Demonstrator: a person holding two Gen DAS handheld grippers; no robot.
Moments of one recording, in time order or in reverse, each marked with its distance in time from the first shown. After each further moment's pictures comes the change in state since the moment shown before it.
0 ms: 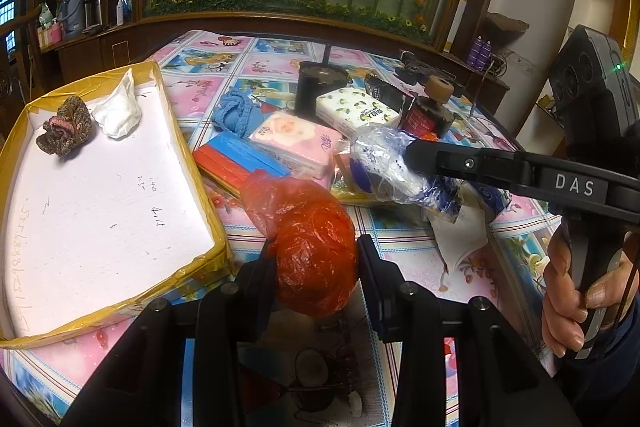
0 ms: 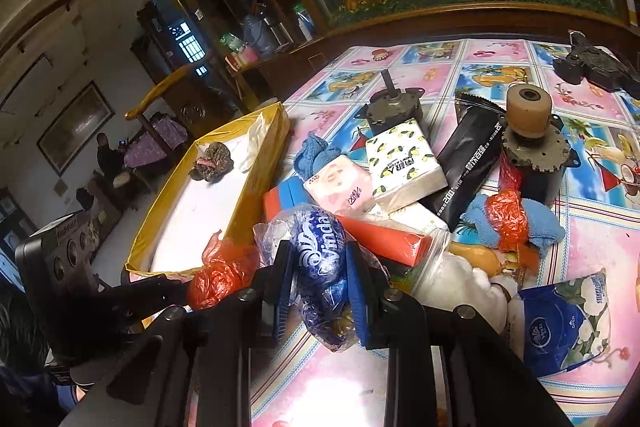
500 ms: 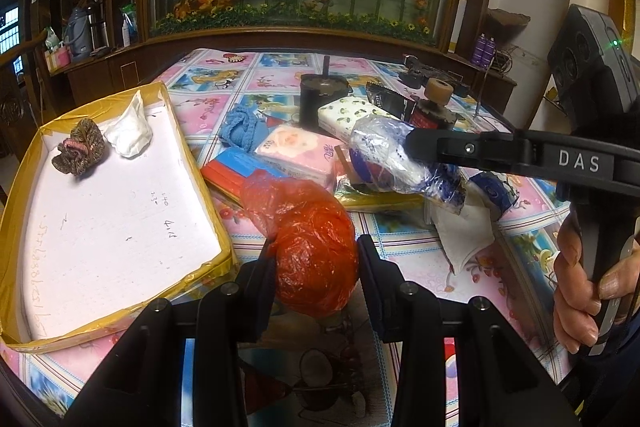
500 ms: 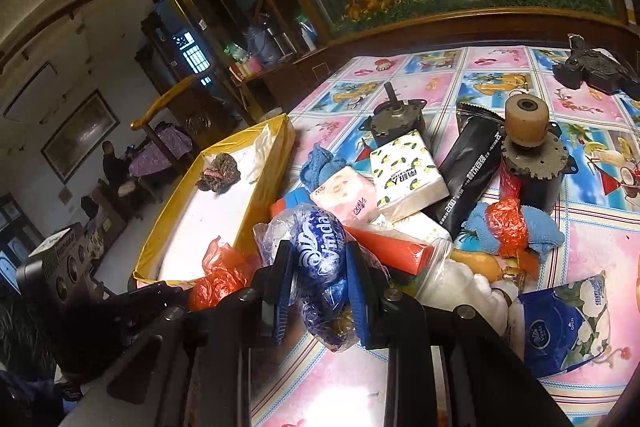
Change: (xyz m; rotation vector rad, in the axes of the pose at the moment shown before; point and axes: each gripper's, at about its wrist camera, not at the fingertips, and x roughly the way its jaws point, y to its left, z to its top) left arm -0.010 -0.012 -0.003 0.054 -0.041 0.063; right arm -0.009 -0.001 0.001 0.011 -0.042 0.023
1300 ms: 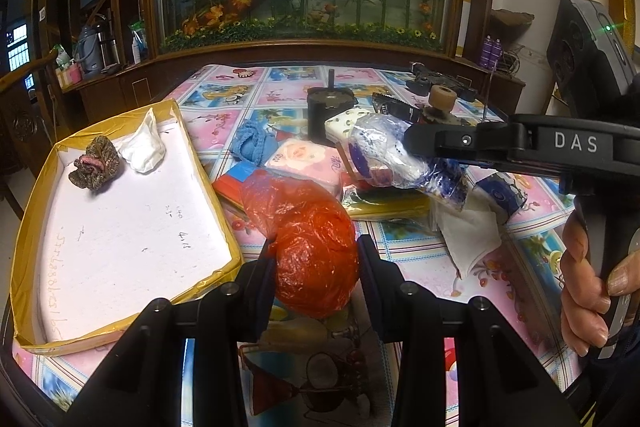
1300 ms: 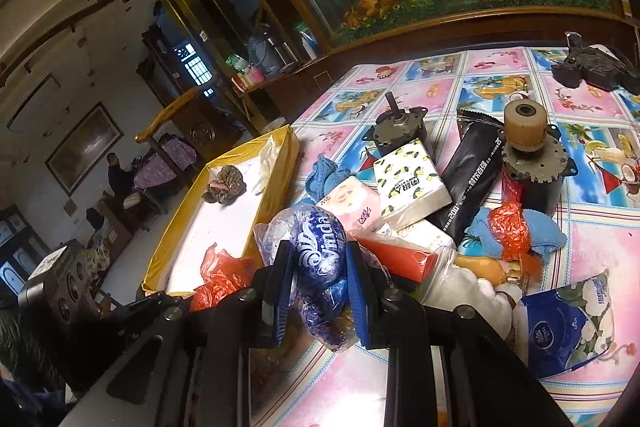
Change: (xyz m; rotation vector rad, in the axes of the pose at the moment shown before) left arm -0.005 -0.008 0.000 0.033 -0.044 0.062; right arm -0.004 0.000 0.003 0.036 -0.029 0.022
